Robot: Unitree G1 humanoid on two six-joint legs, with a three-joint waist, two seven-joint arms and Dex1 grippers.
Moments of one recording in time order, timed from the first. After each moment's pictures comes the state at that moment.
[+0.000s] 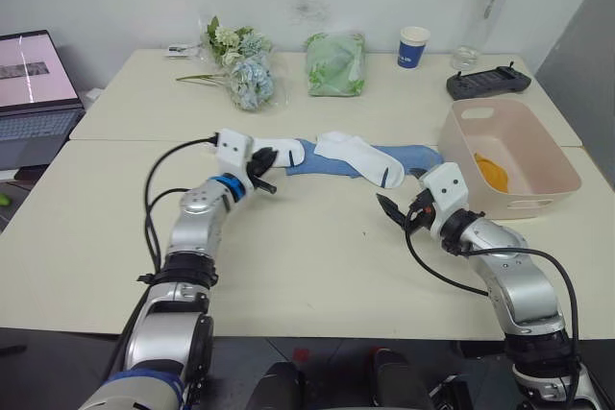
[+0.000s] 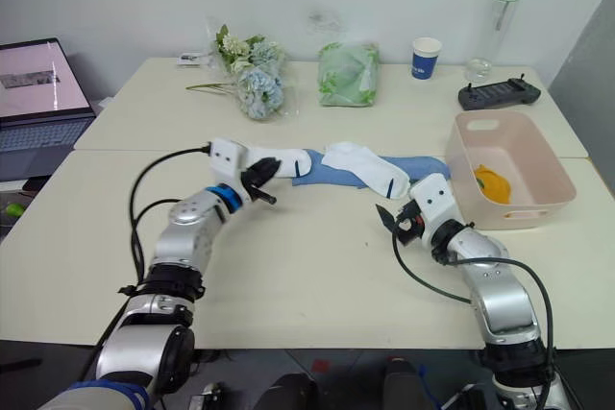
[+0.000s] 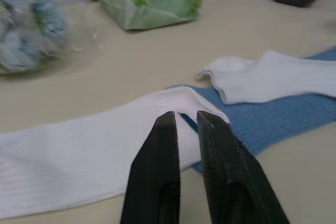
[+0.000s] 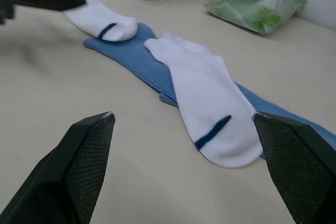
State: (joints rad) left arm -0.70 0.28 0.05 0.67 -0.13 0.03 -0.56; right arm -0.26 -0.39 0.07 -0.32 0.12 0.47 0.52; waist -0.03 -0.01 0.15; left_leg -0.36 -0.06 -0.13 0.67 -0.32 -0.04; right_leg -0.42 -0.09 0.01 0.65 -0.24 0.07
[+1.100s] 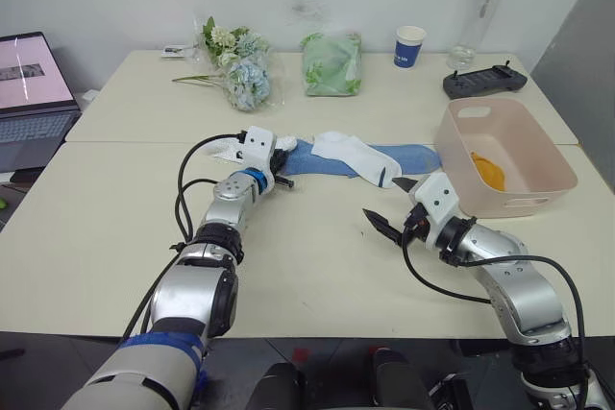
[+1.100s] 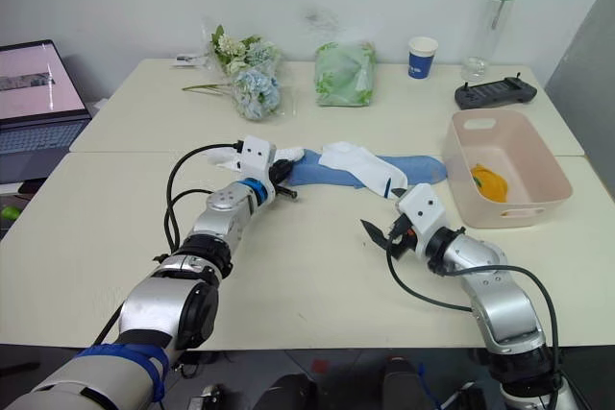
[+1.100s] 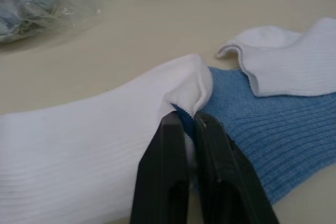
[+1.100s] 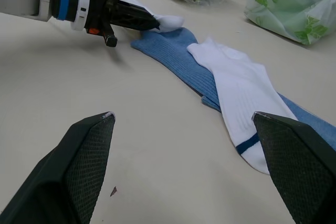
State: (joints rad) left arm -0.92 0.25 0.11 1.11 -0.06 -0.14 -0.38; right arm -0.22 -0.43 0.10 -0.38 0.16 0.47 0.57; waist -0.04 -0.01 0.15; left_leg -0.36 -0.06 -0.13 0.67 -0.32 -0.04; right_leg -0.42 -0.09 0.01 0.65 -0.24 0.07
